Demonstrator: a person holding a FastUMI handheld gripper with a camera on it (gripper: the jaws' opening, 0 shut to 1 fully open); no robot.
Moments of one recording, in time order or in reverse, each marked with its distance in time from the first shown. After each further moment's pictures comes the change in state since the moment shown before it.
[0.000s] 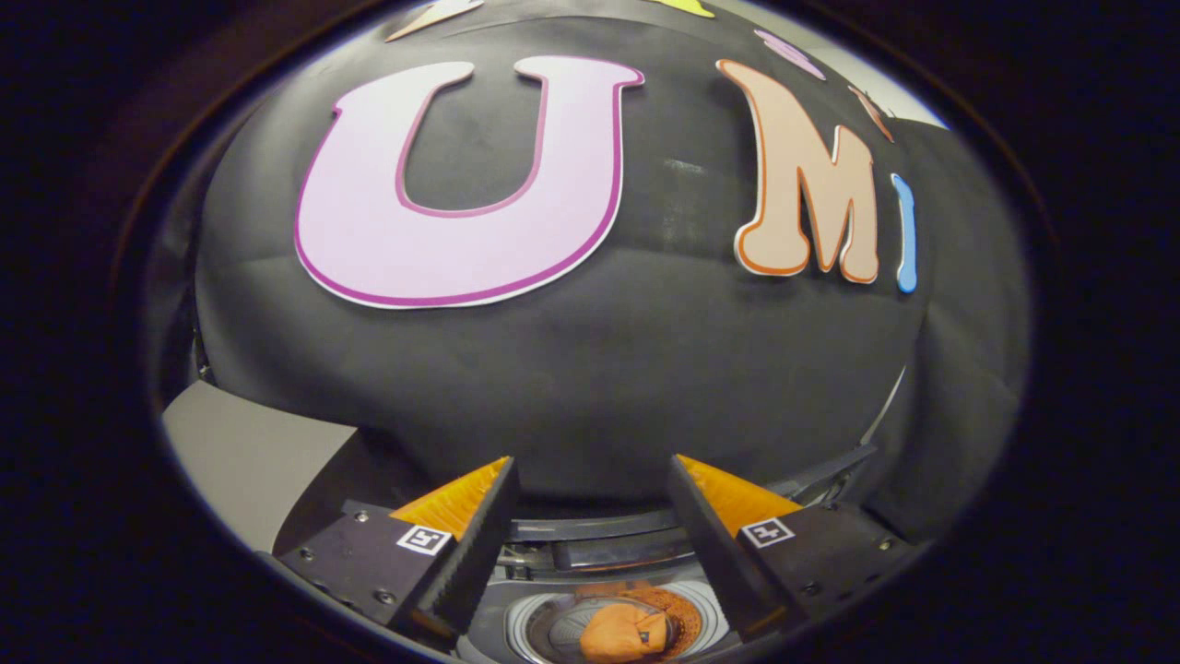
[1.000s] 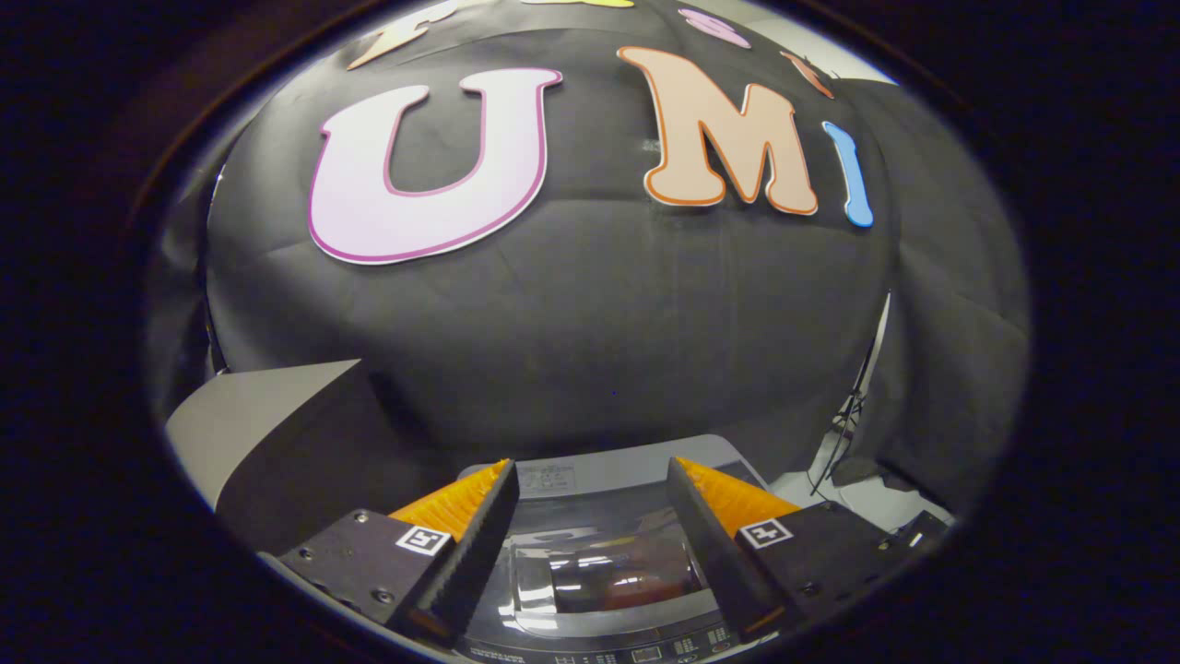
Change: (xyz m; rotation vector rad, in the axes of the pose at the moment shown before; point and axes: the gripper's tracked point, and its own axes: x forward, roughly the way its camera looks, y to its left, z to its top) arm -0.003 0.004 -0.004 0.121 0.026 -0.005
